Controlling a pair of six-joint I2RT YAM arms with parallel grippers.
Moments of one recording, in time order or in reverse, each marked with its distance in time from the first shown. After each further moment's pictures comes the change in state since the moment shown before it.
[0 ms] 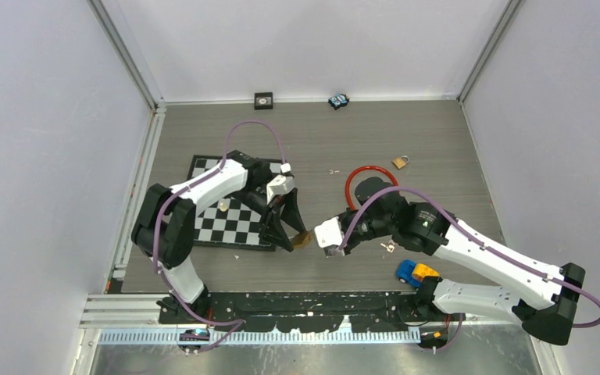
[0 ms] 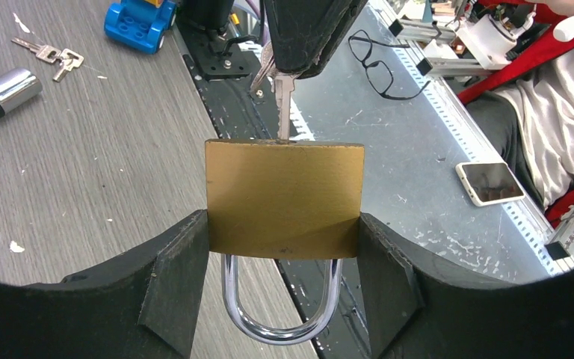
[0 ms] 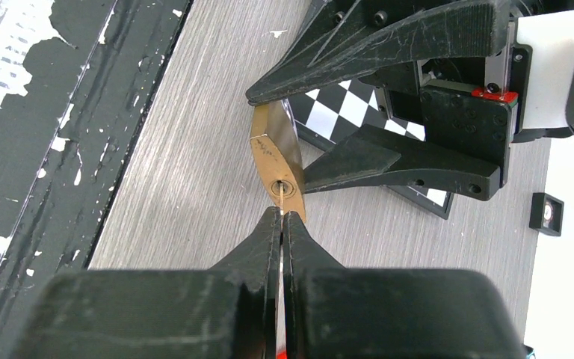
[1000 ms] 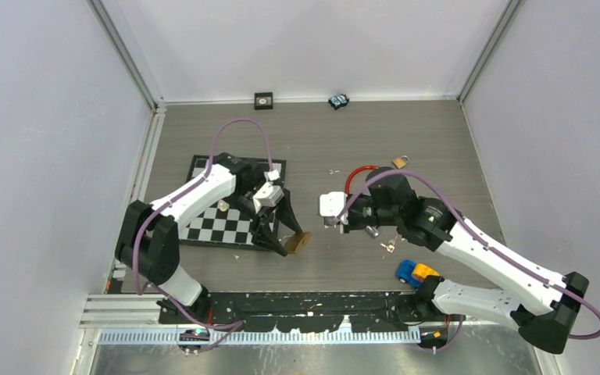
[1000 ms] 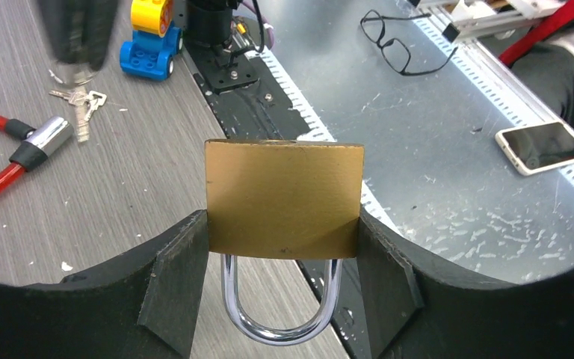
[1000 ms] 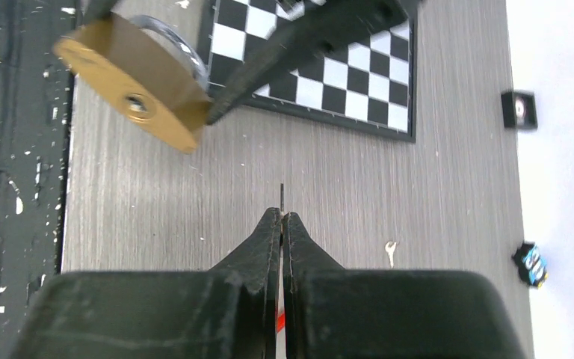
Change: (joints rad) left arm 0.010 -0.146 -0.054 -0.005 -0.010 0.122; right arm -0.099 -0.037 0.000 0.050 0.100 0.139
